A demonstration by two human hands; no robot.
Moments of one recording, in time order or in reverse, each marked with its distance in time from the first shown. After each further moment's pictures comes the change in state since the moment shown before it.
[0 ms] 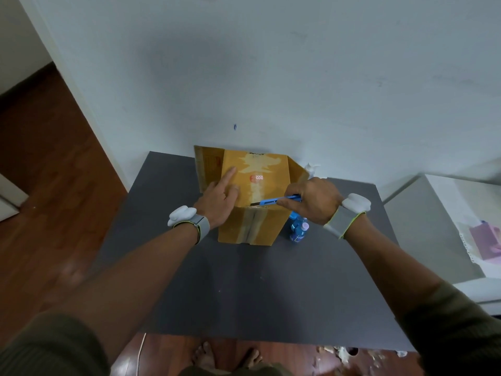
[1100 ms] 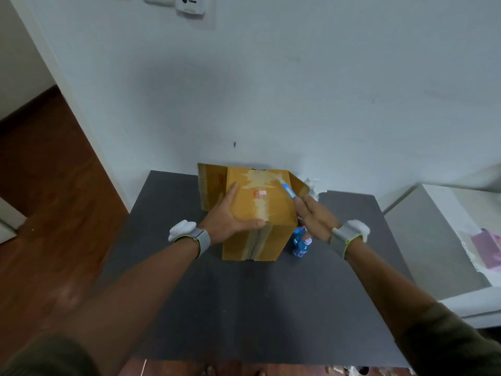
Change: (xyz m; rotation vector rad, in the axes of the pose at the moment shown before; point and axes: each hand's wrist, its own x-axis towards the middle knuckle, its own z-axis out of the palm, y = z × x) left_hand 0.003 0.007 -0.012 -0.209 -0.224 0.038; right_hand -0.005 0.003 0.027 0.723 -0.078 0.543
